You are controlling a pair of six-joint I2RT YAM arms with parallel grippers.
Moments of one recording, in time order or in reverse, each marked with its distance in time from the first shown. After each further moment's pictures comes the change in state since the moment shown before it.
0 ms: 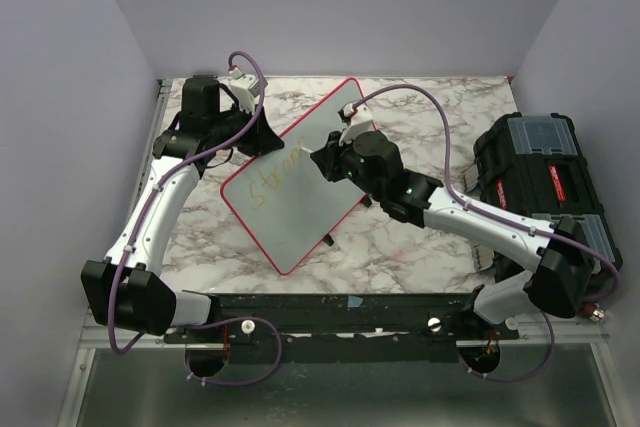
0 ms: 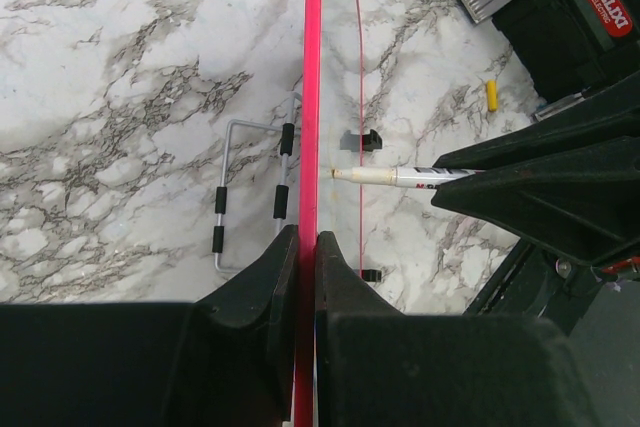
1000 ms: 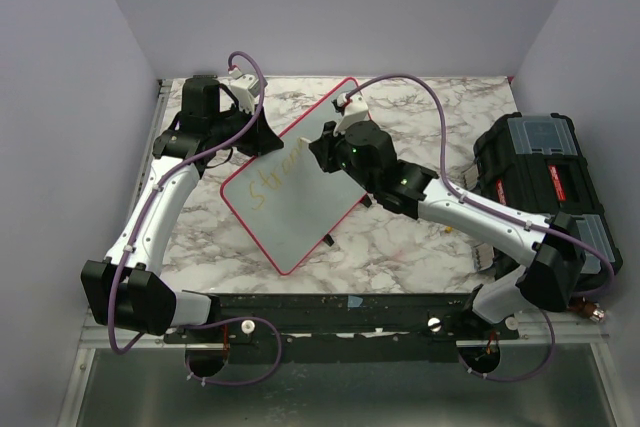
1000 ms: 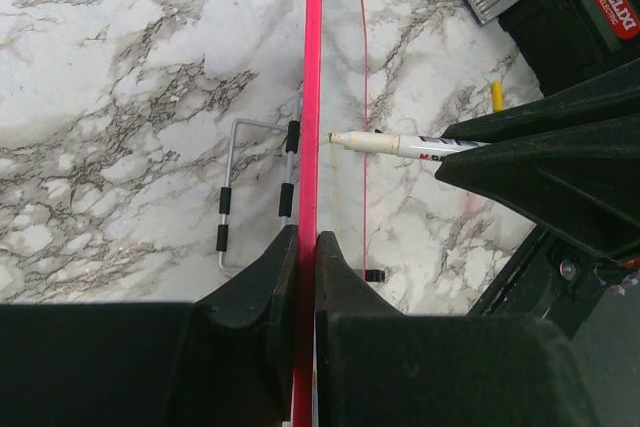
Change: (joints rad) left arm 0.000 0.000 0.000 -0.002 -0.011 0.001; right arm 0.000 0.053 0.121 -0.080 0.069 -0.030
